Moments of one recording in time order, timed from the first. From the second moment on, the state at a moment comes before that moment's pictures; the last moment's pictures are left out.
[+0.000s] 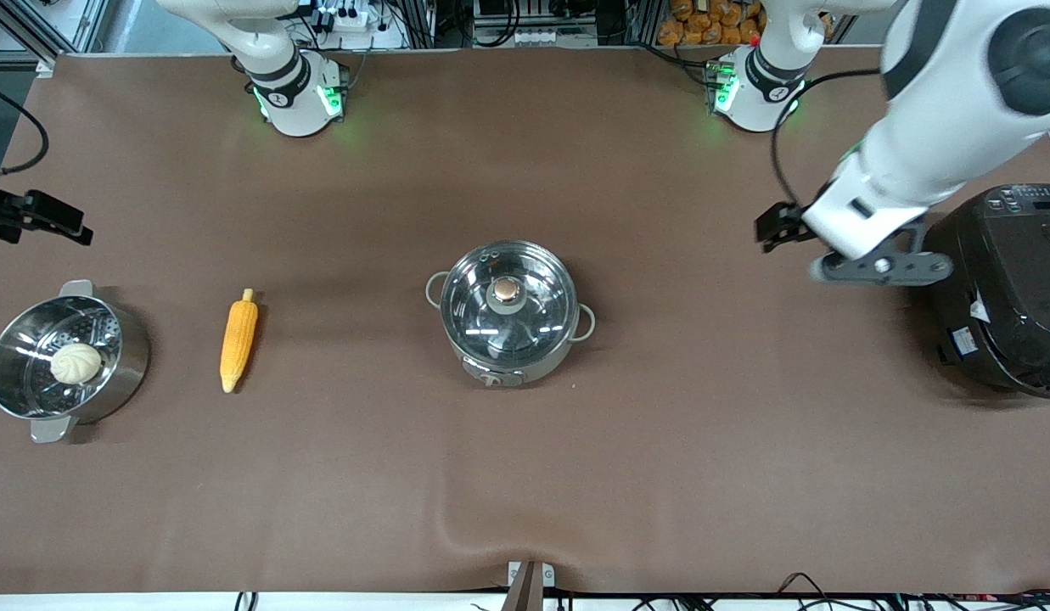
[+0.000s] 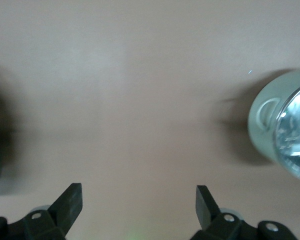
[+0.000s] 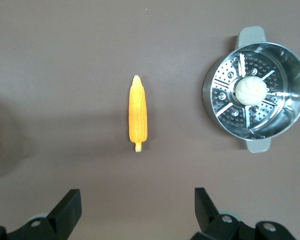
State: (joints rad) left arm -0.24 0.20 -0.14 -1.48 0.01 1.60 -0.36; right arm -0.01 0.01 -0.13 -1.68 0.00 1.65 -0.09
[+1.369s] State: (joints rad) left arm -0.78 0.64 -0.11 -1.35 0.23 2.11 -0.95; right arm 0.03 0.48 -0.13 -1.90 0.03 2.23 -0.07
